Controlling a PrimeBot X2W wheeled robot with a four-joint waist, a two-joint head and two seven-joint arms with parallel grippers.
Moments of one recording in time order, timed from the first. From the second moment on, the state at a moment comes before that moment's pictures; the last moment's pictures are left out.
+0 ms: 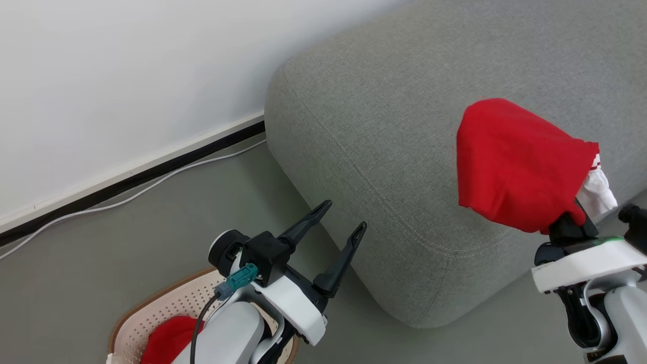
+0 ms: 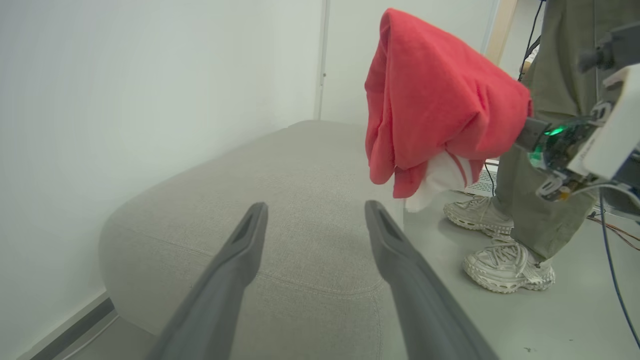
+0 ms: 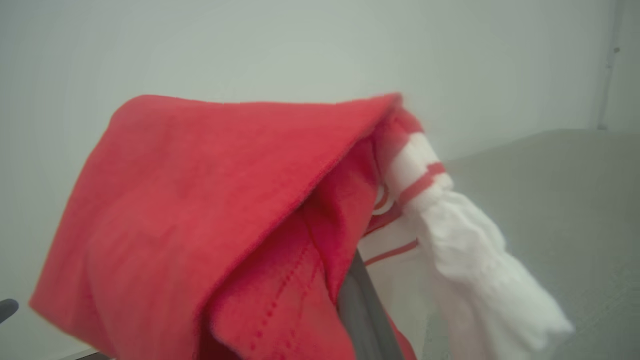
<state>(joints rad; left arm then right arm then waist) -0.40 0.11 -0.67 0.34 -0.42 -0.12 -0.26 -0.30 -0.28 0.23 0.27 0.60 0.13 -0.26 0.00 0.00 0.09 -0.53</state>
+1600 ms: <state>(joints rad) -0.76 0.27 -0.84 0.29 -0.40 -0.12 -0.26 -1.07 -0.32 -0.42 0.67 0.29 0.13 -0.26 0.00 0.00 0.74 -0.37</state>
